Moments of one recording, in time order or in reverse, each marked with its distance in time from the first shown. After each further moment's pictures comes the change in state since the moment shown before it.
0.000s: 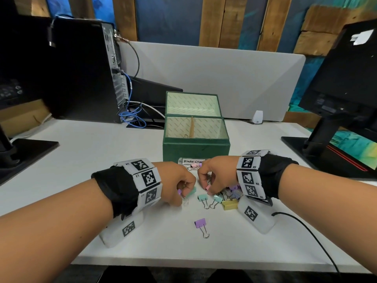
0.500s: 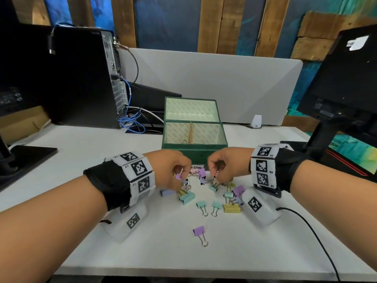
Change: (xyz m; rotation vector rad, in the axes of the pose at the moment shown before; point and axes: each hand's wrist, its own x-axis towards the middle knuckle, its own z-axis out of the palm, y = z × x) left_hand 0.004 -0.012 -0.023 -0.083 0.225 0.020; right_hand -0.009 0.028 -0.026 0.297 0.065 0.057
